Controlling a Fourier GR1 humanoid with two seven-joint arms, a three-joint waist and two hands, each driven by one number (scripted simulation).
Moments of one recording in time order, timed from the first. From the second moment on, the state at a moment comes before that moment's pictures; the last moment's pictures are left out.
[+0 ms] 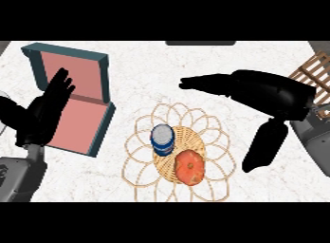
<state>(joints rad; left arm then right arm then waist) -0.25 0.37 -0.08 -1.44 0.29 0.15 0.14 -0.74 -0.54 0.38 -1.67 -0.07 0.66 0.31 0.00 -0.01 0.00</state>
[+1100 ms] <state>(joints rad) -0.25 0.35 -0.02 -1.50 0.25 0.11 0.21 -0.60 -0.34 0.71 -1.87 0.44 0.73 0.67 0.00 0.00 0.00</state>
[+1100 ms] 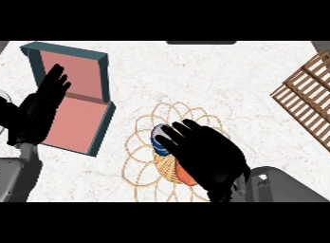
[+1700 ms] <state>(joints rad) -0.23 0.31 0.01 -1.53 0.20 0.08 0.22 -0.46 -0.29 0.72 -1.82 0.67 0.74 0.55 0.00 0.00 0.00</state>
